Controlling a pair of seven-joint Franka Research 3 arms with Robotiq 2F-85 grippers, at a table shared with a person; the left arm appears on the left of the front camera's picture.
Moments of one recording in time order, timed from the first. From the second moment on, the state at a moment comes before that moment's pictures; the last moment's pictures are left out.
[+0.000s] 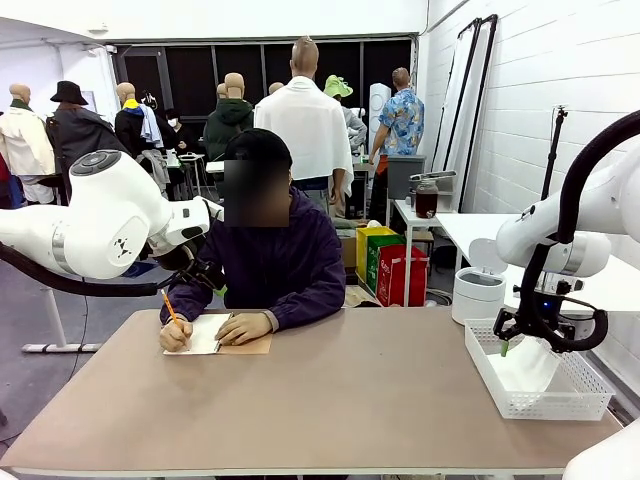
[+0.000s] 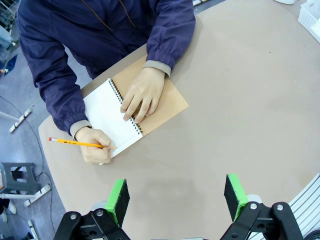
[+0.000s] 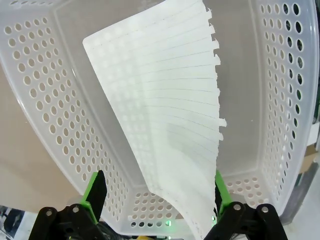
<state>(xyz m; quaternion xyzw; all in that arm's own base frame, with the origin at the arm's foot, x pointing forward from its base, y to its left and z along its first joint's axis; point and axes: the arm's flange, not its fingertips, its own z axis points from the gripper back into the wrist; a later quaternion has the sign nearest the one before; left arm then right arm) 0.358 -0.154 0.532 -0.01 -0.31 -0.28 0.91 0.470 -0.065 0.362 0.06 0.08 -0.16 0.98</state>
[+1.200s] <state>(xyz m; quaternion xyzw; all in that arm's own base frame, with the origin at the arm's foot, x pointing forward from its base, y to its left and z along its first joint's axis) 0.358 -0.154 0.532 -0.01 -0.31 -0.28 0.91 0.442 -0.036 0.465 0.01 0.00 -0.14 0.99</state>
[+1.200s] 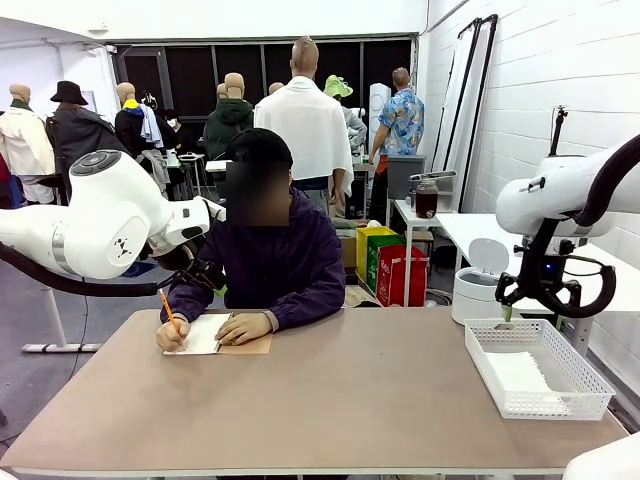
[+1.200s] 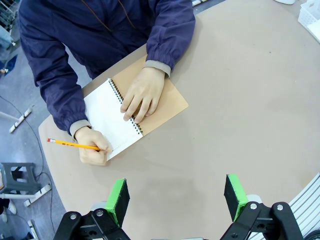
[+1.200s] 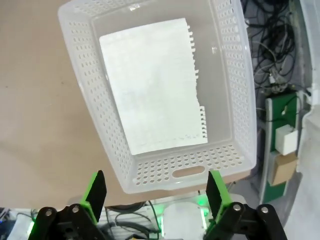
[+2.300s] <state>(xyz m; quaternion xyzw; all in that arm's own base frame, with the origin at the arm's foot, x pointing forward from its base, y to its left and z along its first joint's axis) 0.358 -0.155 0.532 -0.01 -0.31 -0.28 0.91 0.427 0.107 0.494 0.04 -0.17 0.27 0.95</state>
